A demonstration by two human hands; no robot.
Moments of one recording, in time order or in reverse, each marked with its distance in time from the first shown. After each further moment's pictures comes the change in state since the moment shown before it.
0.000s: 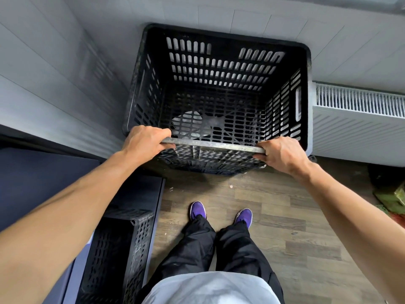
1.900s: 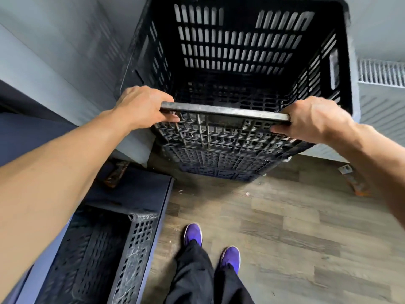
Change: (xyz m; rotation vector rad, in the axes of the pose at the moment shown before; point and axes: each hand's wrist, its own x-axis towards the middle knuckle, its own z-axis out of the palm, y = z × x) left_hand -0.005 0.015 0.010 -0.043 -0.113 -0.224; right_hand 0.009 0.003 0.026 -0.022 0.075 0.028
